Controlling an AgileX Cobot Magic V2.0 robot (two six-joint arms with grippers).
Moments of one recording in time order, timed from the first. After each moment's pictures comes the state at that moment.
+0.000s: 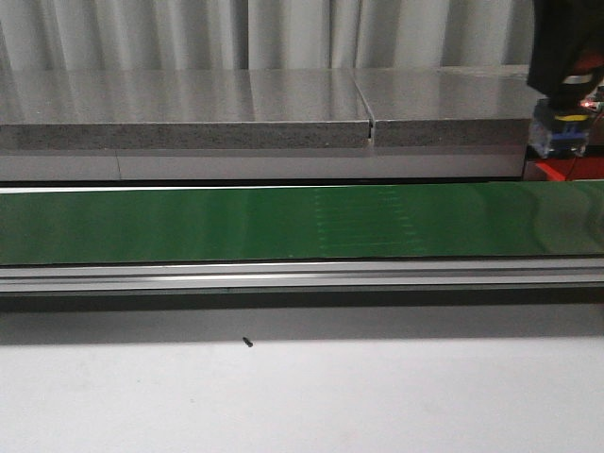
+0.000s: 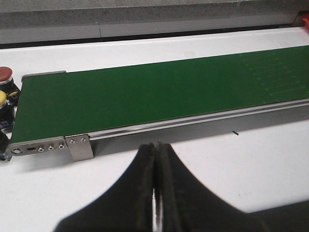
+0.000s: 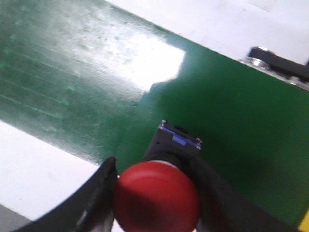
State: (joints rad) left arm -0.12 0.22 -0.68 -0.16 1.00 0.05; right arm 0.08 1.64 -1.52 0.16 1.17 -0.22
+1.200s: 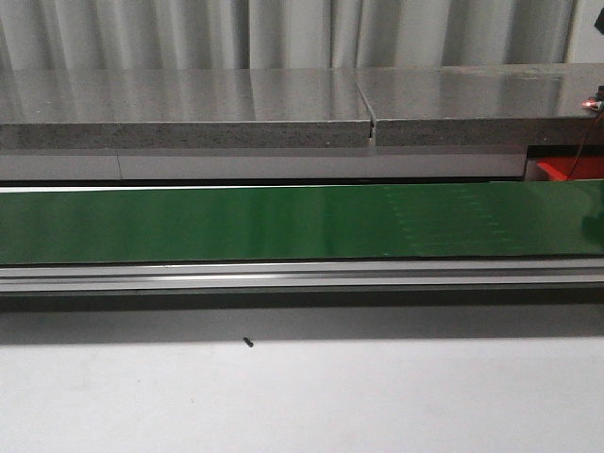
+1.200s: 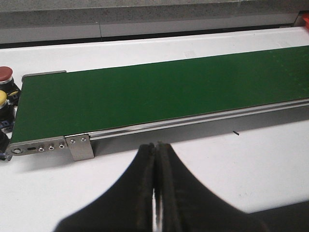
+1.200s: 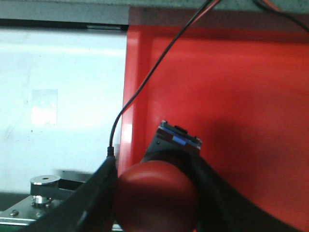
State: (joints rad) left arm -0.12 0.22 -0.68 -0.16 1.00 0.05; right arm -0.27 2.18 -2.16 0.17 1.17 -0.21
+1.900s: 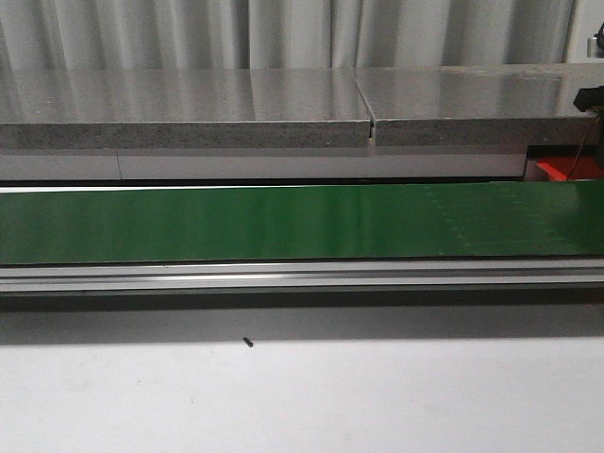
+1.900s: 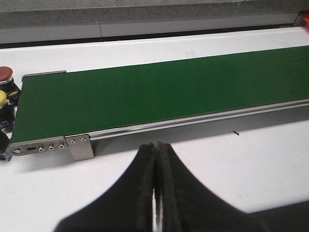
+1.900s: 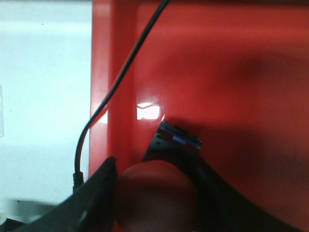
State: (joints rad) left arm -0.12 0.22 -0.68 -0.16 1.00 0.05; right arm -0.27 2.34 -2.17 0.16 1.11 -0.21
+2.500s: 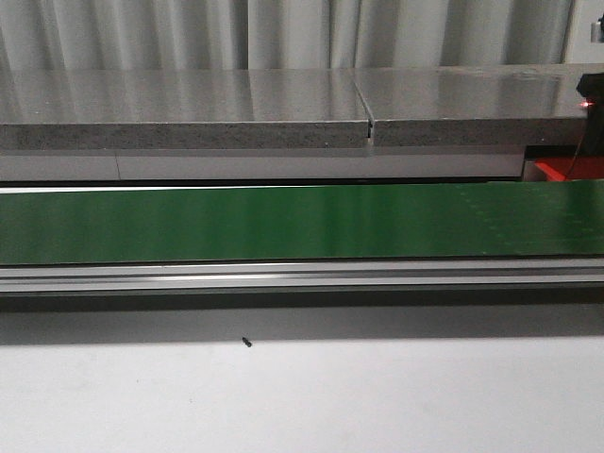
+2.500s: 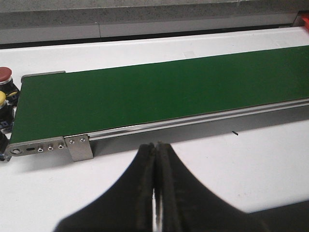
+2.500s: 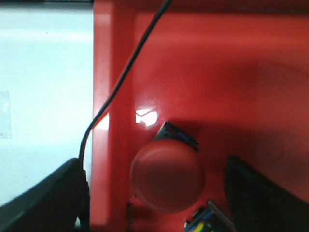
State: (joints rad) left arm -0.12 0.22 -0.68 -0.16 1.00 0.05; right arm -0.27 2.30 -2.17 0.16 1.11 -0.21
